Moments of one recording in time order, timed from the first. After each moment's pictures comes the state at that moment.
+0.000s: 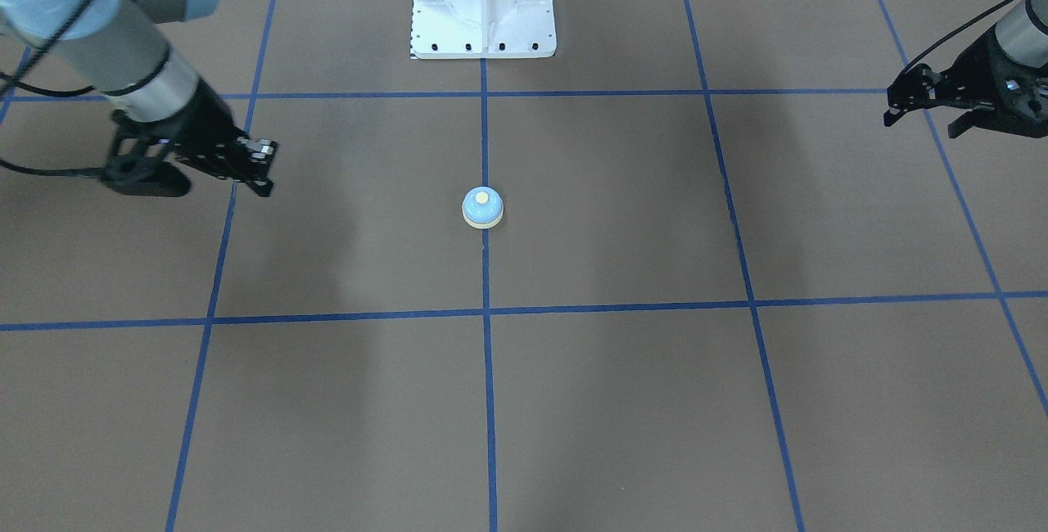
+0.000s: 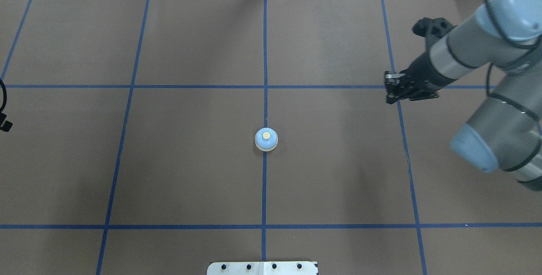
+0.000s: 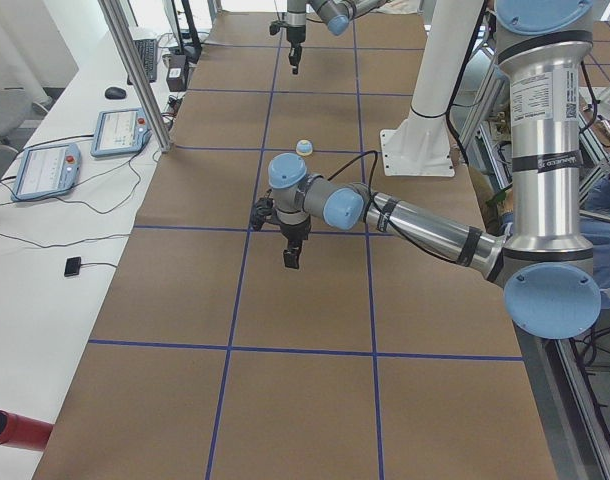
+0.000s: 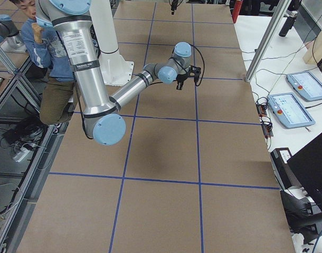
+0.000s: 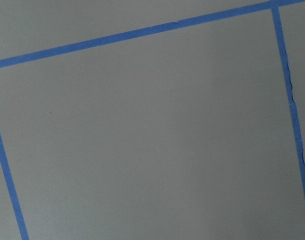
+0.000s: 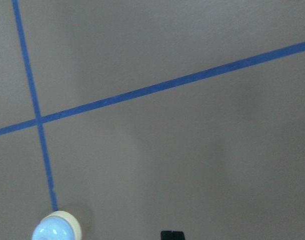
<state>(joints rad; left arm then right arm) -1.15 -1.46 -2.00 -1.61 -2.32 -0.32 0.94 -1.37 1.93 -1.40 2.26 1.07</state>
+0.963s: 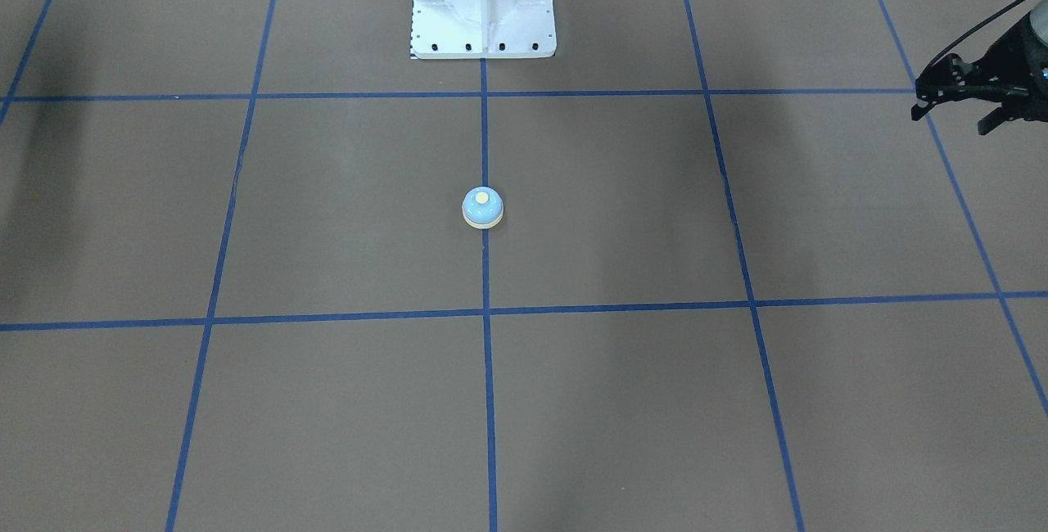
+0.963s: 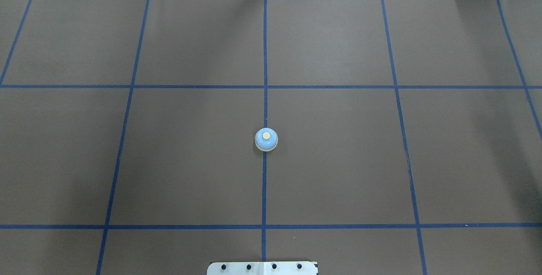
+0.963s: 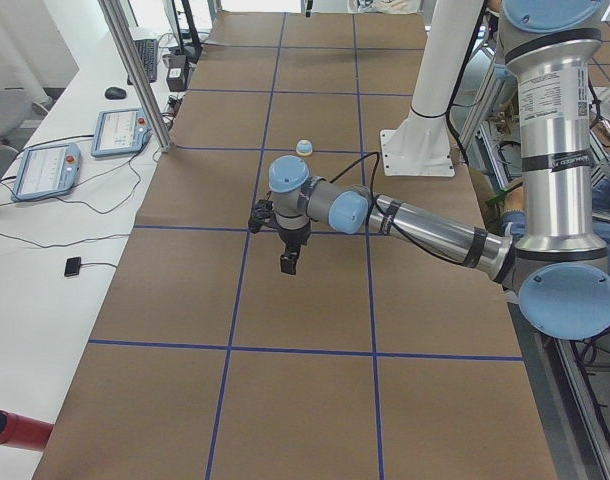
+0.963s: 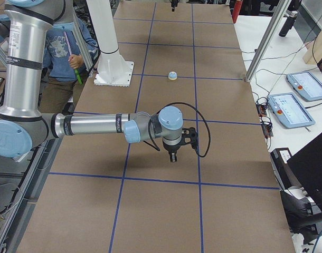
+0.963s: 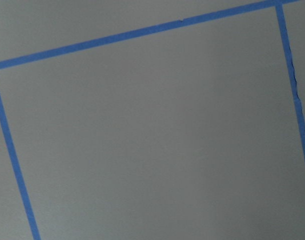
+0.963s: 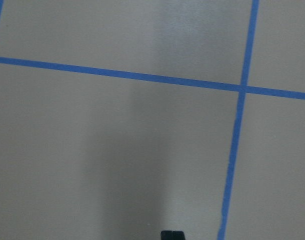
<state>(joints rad) -1.24 -1.43 -2.00 -1.61 -2.32 -0.16 1.47 -1.75 1.80 -1.40 2.36 0.09</state>
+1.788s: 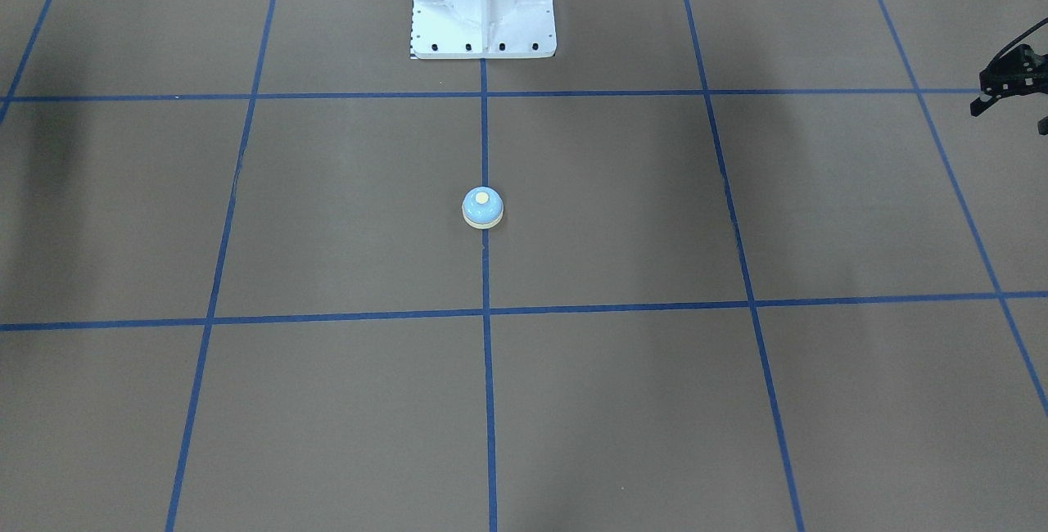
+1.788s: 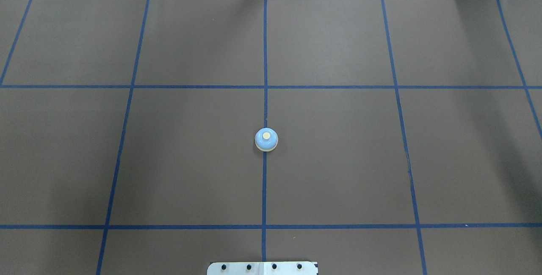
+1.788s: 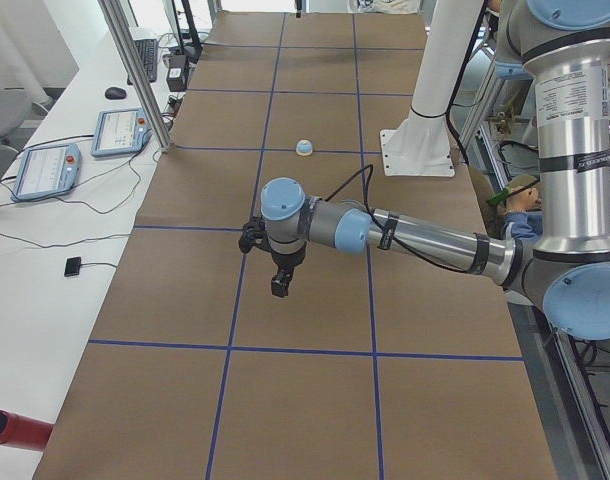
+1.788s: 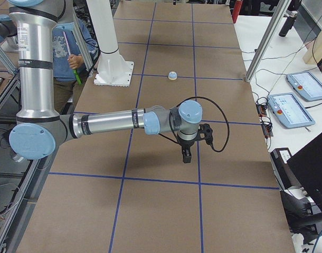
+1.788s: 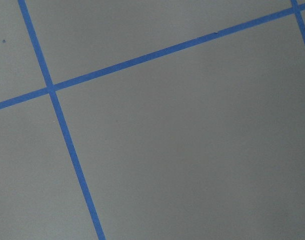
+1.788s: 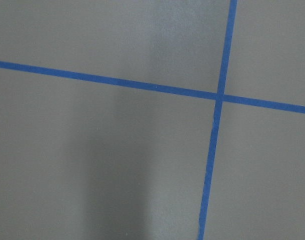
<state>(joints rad) -1.37 -1.42 -1.93 -1.59 -2.39 0.01 1.44 -1.58 1.74 -1.56 2.35 0.06</state>
